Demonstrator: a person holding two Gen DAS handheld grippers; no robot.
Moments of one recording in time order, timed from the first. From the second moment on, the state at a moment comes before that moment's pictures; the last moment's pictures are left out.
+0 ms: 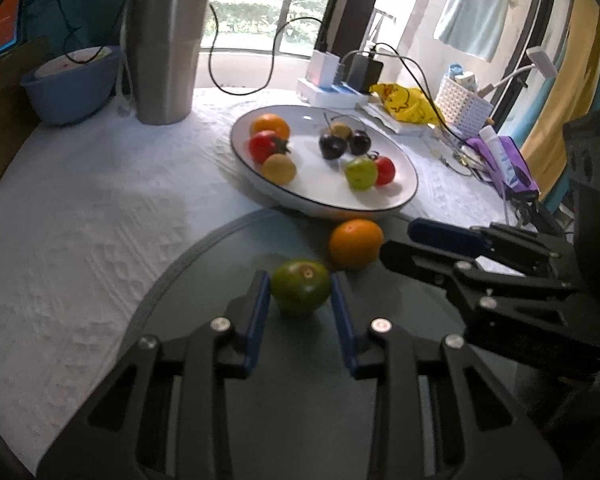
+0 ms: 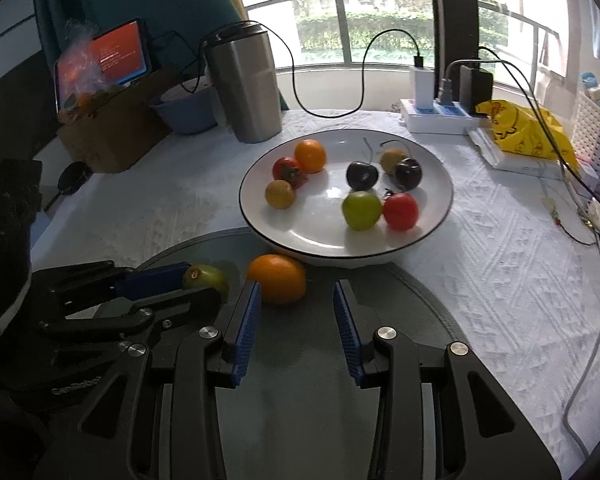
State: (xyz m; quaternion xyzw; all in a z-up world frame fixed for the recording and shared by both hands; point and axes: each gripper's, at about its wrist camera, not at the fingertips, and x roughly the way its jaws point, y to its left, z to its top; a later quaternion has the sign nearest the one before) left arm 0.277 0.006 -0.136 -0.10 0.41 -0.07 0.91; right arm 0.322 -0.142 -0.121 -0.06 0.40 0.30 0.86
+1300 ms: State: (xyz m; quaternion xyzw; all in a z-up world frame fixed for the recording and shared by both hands) left arm 0.267 0.009 -0.100 -0.09 0.36 -0.07 0.92; right arm 0.322 -0.146 -0.109 -0.07 0.40 0.32 0.86
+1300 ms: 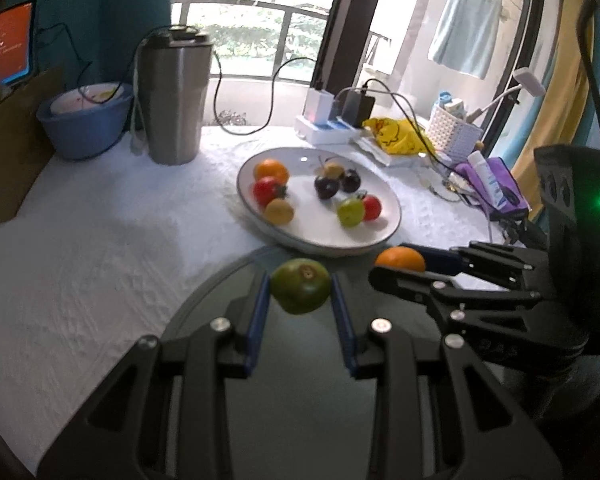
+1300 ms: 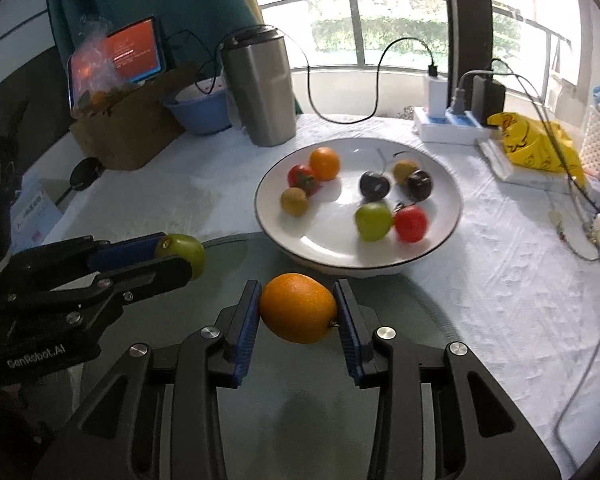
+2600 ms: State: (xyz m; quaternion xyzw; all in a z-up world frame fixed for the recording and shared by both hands) left arm 0.349 -0.005 -0.117 -0.10 0.40 -0.08 0.91; right arm 0.393 -0.148 -0.124 -0.05 0.41 0.32 0.85
